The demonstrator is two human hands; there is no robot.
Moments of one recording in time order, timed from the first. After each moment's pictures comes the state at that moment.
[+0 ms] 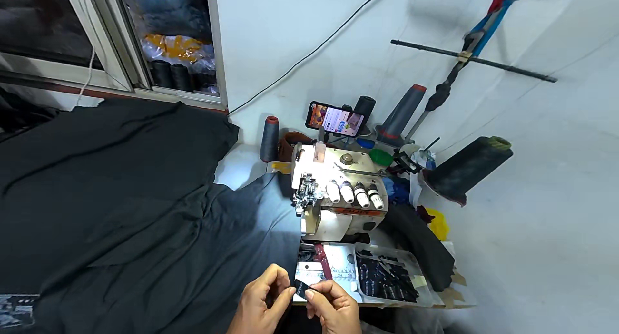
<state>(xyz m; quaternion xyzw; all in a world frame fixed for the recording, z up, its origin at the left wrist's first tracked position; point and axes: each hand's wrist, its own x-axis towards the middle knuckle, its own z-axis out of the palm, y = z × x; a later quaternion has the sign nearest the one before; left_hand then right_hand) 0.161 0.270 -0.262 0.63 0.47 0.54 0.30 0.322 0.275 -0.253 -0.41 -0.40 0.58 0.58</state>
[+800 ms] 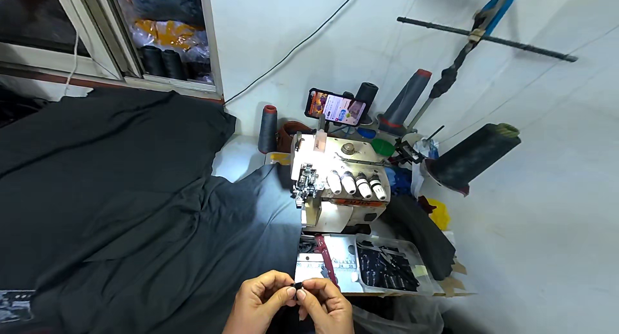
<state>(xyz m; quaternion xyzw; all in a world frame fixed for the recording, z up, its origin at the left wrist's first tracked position) 0.161 0.256 -0.256 0.51 0.44 0.57 0.48 0.309 0.258 -0.256 -0.42 -0.45 0.53 0.58</state>
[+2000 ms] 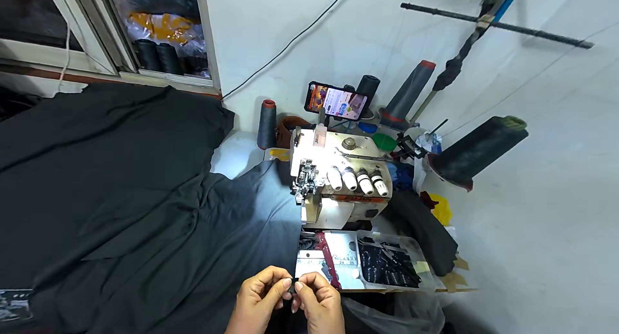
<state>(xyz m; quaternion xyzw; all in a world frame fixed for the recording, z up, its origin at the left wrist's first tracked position) 0.164 0.262 -0.278 0.50 0.46 0.58 0.45 0.300 0.268 -0.266 -0.43 -0.41 0.59 0.55</state>
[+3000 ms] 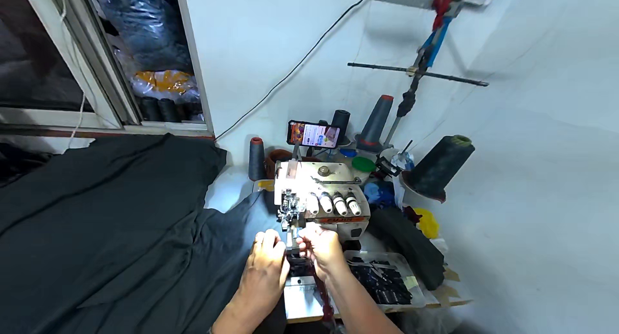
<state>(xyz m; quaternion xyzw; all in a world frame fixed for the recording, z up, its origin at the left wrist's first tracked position) 0.174 0.344 -0.220 0.75 0.54 0.36 -0.11 0.309 0.392 -0.175 -0.49 -0.35 0.62 0.51</state>
